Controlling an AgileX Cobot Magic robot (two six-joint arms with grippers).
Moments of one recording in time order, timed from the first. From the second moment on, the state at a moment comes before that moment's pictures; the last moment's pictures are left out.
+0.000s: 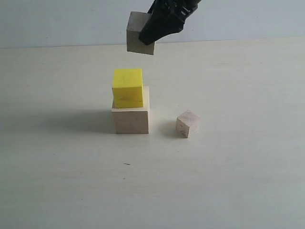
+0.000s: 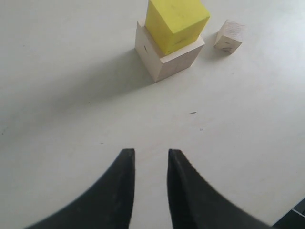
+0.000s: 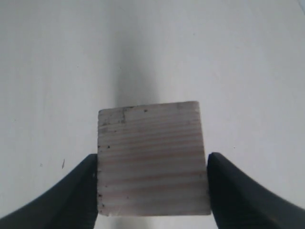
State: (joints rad) left arm -0.21 0.99 -0.97 -0.37 1.07 0.41; right arm 0.40 1.94 -1.81 0.63 1.19 -1.16
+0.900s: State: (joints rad) left arm -0.21 0.99 -0.97 -0.37 1.06 0.41; right arm 0.52 2.02 -1.82 0.50 1.13 -1.17
